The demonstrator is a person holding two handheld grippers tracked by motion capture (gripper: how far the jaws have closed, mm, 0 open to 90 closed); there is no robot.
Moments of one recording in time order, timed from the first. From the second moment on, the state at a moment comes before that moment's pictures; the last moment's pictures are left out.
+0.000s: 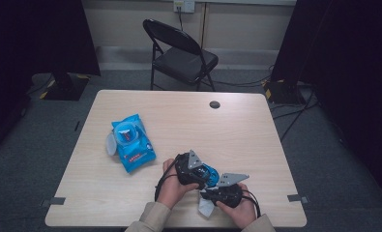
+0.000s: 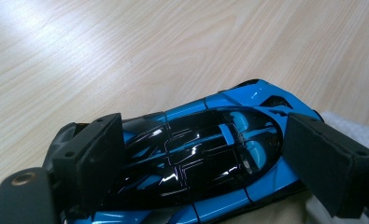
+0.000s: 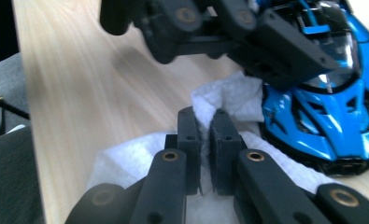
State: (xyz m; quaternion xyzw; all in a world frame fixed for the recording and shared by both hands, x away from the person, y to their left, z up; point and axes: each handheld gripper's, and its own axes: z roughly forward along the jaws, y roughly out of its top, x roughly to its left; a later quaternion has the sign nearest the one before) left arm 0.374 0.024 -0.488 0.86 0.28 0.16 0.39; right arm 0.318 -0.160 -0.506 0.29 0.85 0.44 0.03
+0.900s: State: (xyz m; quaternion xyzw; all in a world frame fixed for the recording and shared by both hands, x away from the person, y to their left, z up) left arm 0.374 0.025 -0.488 0.86 0.28 0.16 0.39; right arm 0.349 -0.218 -0.470 0.34 0.80 0.48 0.08
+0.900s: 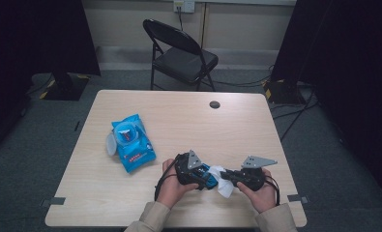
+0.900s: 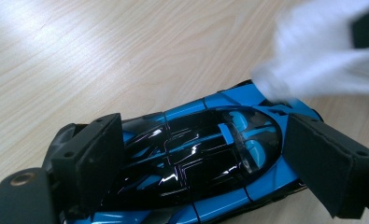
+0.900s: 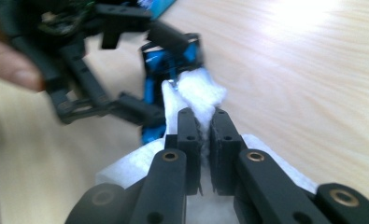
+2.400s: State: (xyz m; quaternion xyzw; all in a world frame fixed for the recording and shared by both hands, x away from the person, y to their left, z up) left arm 0.375 0.026 -0.489 0.86 0.28 0.16 0.40; right arm 0.368 -0.206 -0.507 0.39 0.81 0.42 0.11
